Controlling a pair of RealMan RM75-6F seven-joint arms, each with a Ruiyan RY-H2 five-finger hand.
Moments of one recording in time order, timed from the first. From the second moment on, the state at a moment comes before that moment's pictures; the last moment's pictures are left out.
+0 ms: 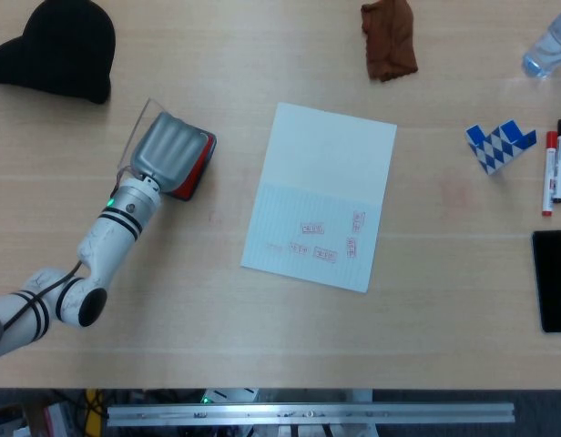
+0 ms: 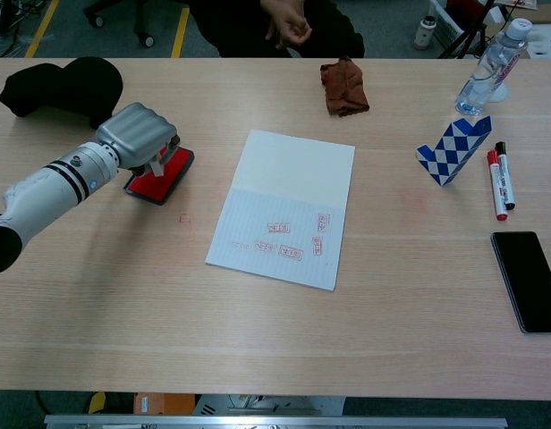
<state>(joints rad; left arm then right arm) -0.78 -1.70 -0.07 -1.07 1.20 0.82 0.57 0.06 -1.02 0.09 -1.52 -1.41 1.42 0.15</state>
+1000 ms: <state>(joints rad) -0.77 -1.62 -0.09 -1.21 1.22 0.89 0.56 0.06 -1.03 0.09 -1.52 -1.42 1.42 0.16</state>
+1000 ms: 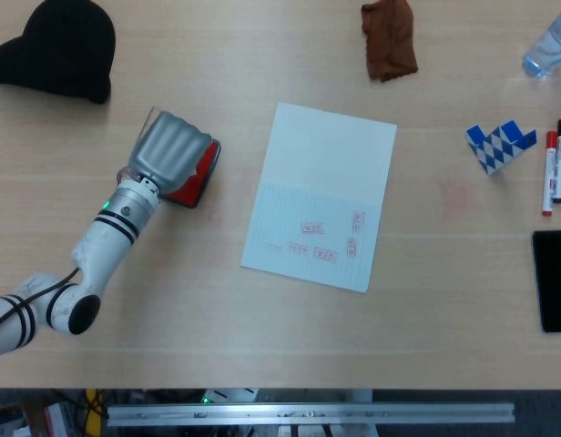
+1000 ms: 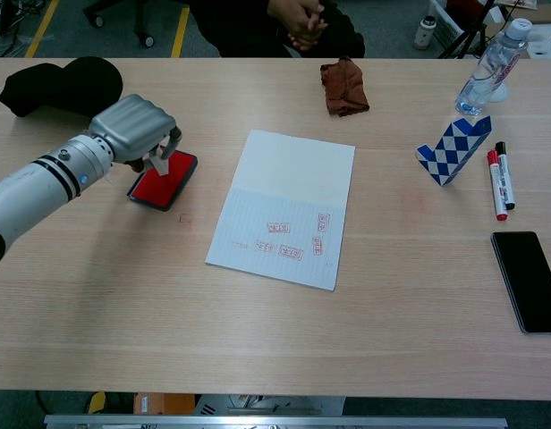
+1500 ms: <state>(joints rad) -0.77 -1.58 -0.08 -1.43 1.24 0.95 0.67 0.06 -1.03 0.09 -1.50 -1.42 1.42 0.18</state>
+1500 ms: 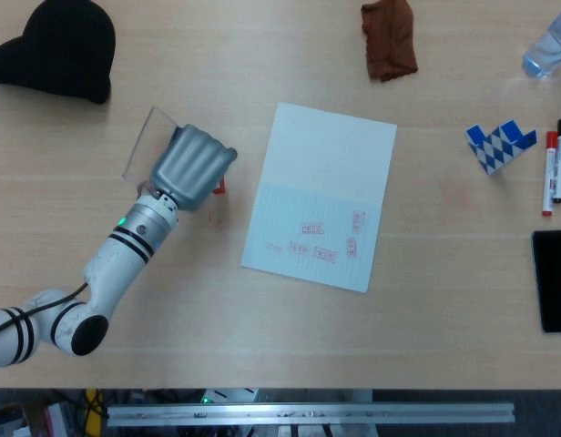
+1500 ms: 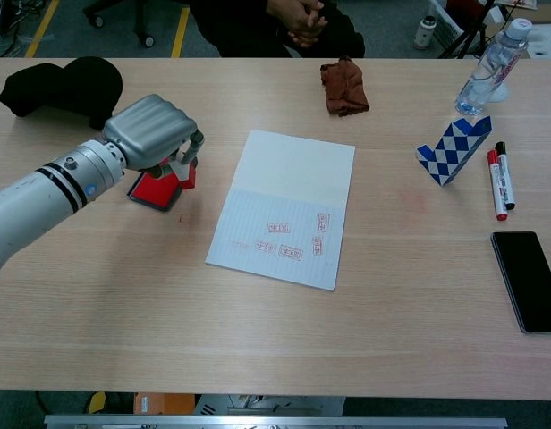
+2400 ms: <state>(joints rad) -0.77 -1.77 -0.01 -1.38 1.33 0.99 0.79 0.06 -1.03 0.09 -1.50 -1.40 1.40 0.17</state>
